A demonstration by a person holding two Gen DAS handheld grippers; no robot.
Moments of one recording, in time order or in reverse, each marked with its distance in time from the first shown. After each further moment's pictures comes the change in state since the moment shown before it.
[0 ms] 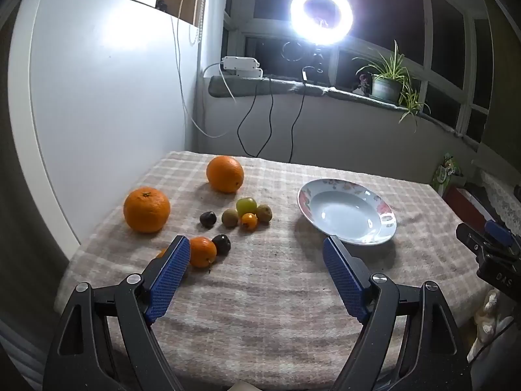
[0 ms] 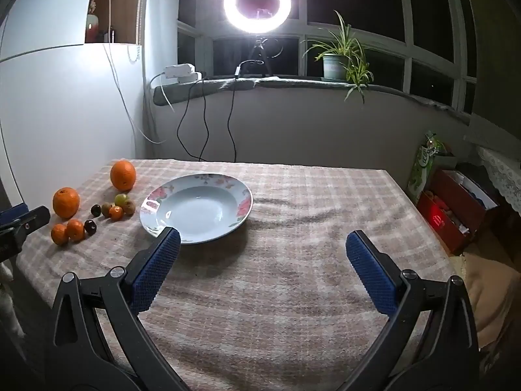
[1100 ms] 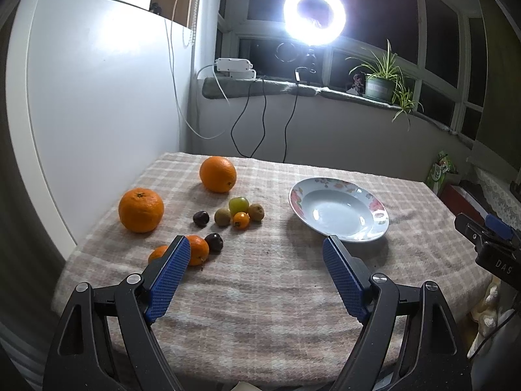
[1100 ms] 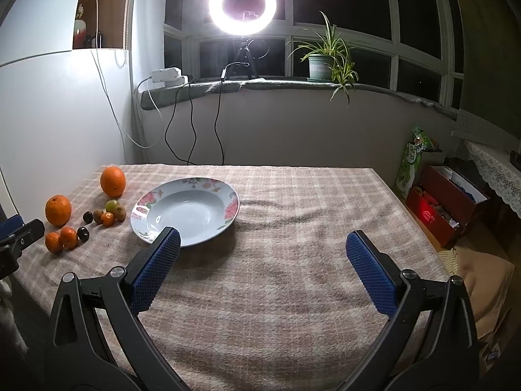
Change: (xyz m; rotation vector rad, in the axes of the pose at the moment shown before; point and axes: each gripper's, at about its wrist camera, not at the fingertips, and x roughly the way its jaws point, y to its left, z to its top) left arm -0.004 -0.003 -0.003 0.014 -0.009 -0.021; right arm 0.009 -0.046 0.001 0.045 0.008 -0.027
